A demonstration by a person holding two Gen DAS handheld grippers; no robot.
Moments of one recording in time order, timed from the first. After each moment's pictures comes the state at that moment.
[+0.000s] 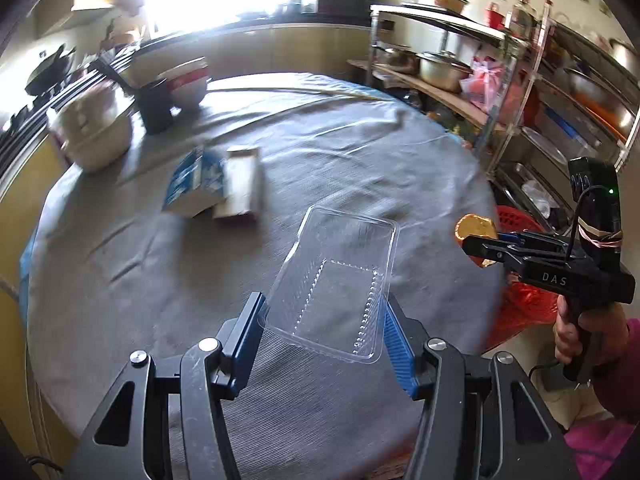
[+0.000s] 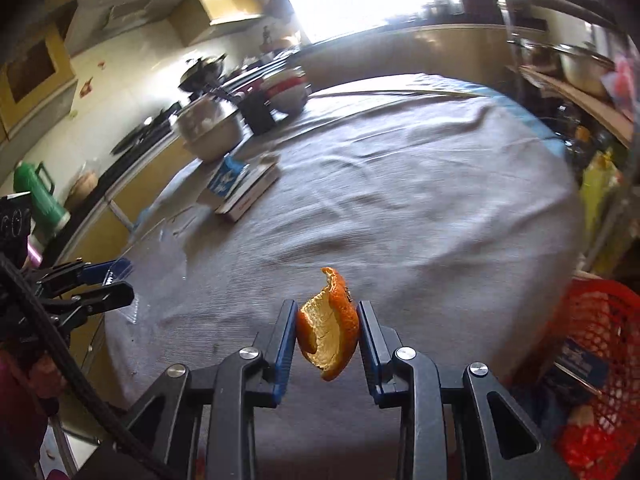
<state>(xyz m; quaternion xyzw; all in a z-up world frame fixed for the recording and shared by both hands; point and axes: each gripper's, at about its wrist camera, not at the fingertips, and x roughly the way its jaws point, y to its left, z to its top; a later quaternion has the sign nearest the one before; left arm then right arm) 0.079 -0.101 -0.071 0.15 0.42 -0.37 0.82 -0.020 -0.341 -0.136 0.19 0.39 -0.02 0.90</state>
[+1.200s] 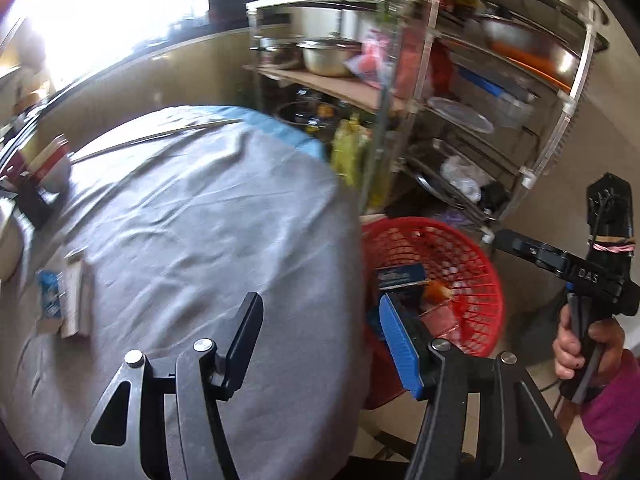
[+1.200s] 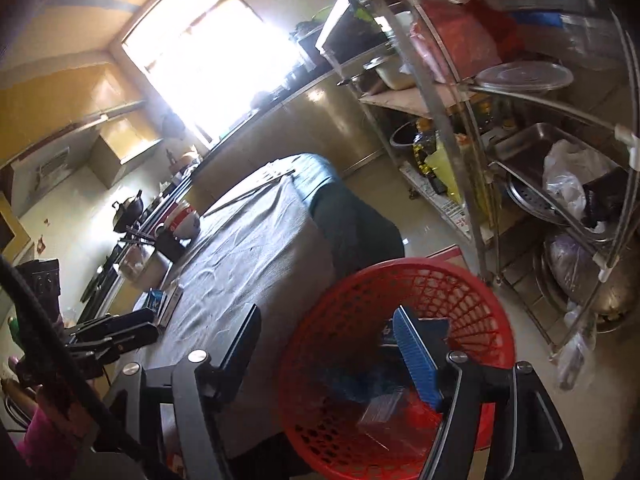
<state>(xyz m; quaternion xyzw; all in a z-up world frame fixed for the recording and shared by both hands) 0.015 -0.268 -0.051 0.20 0.39 -0.47 0.77 -0.187 -0.485 -0.110 0.33 0.27 -0.17 0.89</state>
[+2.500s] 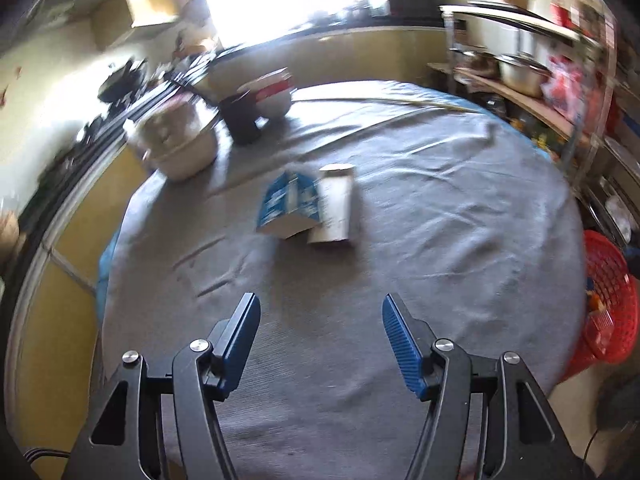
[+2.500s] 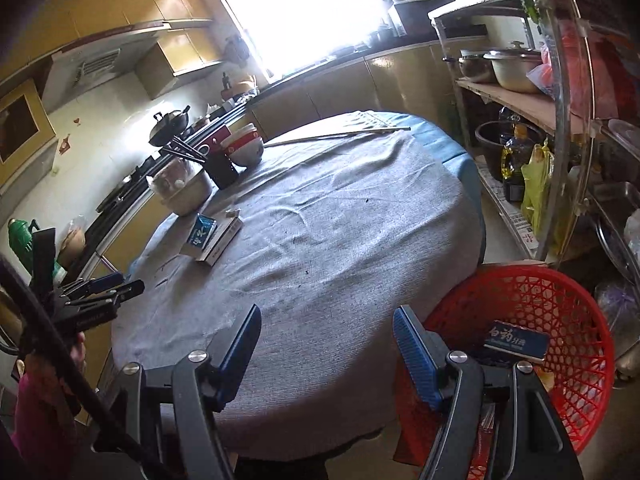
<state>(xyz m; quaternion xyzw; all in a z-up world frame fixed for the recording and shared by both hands) 0.113 -0.090 -0.060 0.18 0.40 -0.20 0.87 -0.078 -0.379 -0.095 0.24 0.35 -0.08 0.91</state>
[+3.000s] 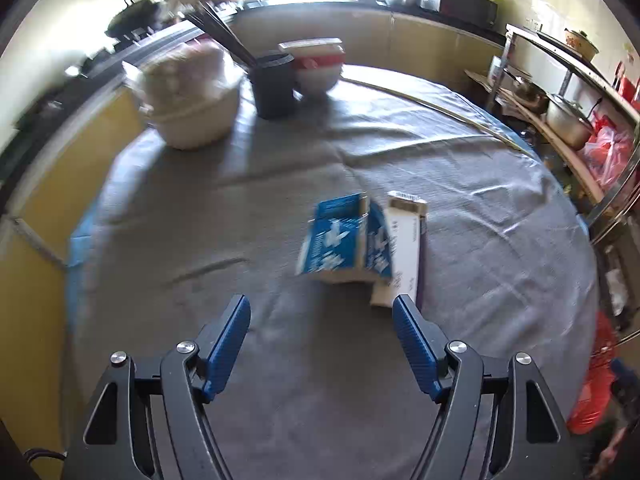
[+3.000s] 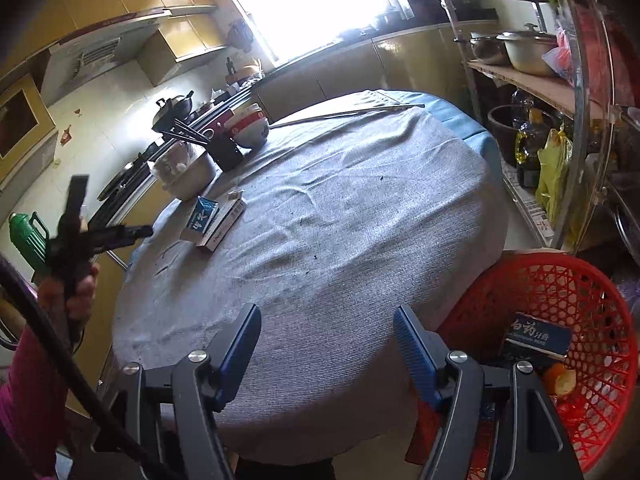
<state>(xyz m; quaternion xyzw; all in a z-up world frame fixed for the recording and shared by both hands) 0.237 -0.080 -0.068 0.09 0.49 -0.20 0.85 -0.057 -0.377 -0.117 0.24 0.37 -0.06 0.90</state>
